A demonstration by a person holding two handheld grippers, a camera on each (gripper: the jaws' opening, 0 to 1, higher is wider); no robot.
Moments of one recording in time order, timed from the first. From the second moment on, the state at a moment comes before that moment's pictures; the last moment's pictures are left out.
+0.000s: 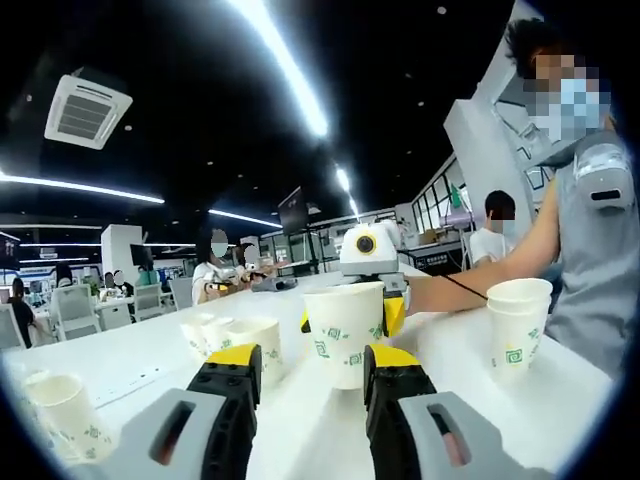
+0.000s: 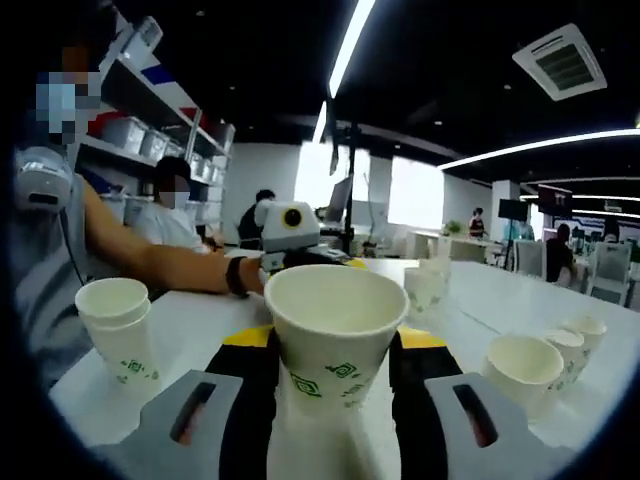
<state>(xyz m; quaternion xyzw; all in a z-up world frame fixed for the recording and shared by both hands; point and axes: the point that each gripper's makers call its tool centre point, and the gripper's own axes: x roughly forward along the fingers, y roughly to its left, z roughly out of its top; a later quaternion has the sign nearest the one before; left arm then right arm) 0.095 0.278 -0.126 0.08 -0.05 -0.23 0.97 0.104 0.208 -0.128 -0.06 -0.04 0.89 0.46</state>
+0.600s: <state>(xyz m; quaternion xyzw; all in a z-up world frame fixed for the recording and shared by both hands) 0.091 0.262 -0.128 0.08 -0.05 -0.23 0.97 0.053 0.155 -0.051 0.03 -0.09 0.92 0.38</state>
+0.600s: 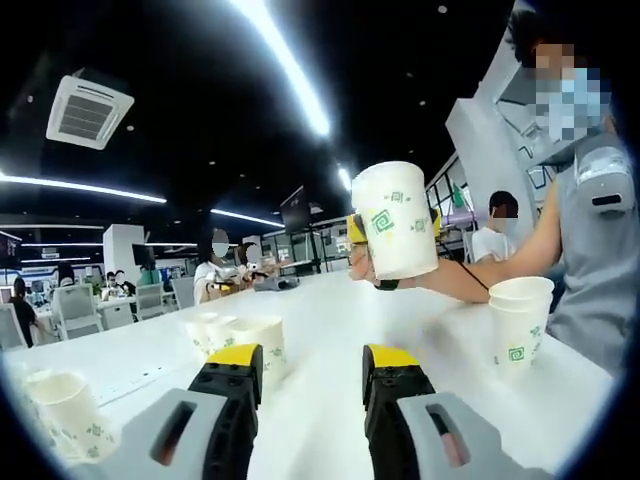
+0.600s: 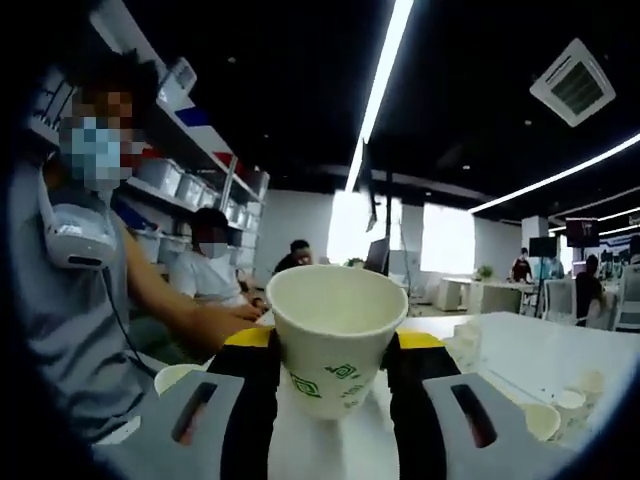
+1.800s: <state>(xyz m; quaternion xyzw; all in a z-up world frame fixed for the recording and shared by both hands) 0.083 0.247 -0.122 0.09 -0.06 -0.22 0.97 -0.012 0.088 -0.078 -0.06 -0.09 0.95 0.30</state>
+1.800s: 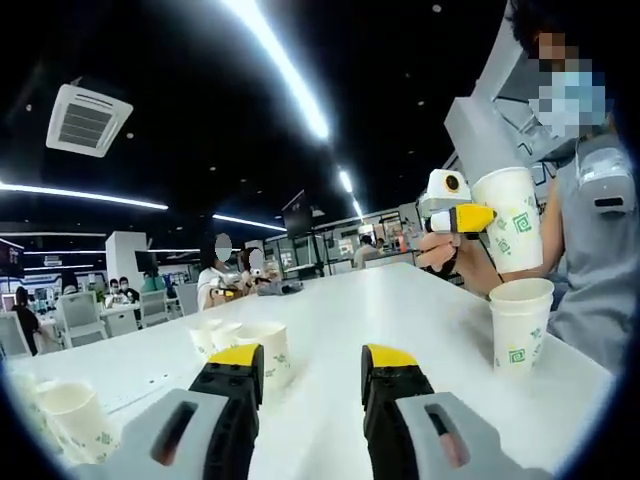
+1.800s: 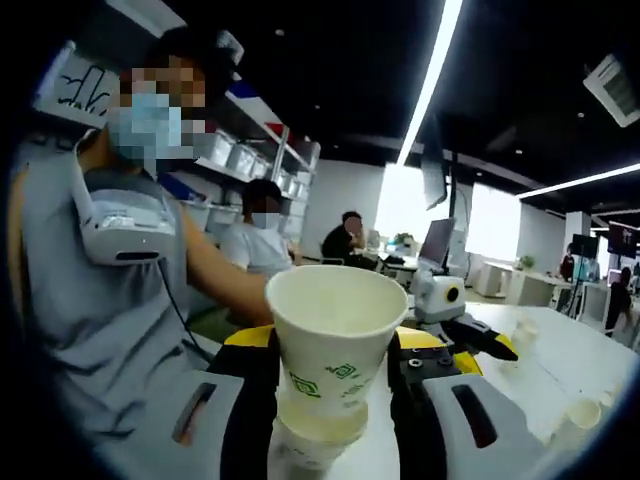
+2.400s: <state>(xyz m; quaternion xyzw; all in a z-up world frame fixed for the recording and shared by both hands) 0.086 0.253 -0.123 0.09 -0.06 -0.22 0.97 -0.023 0.092 -0.097 -0.09 -0.07 0.95 0.30</state>
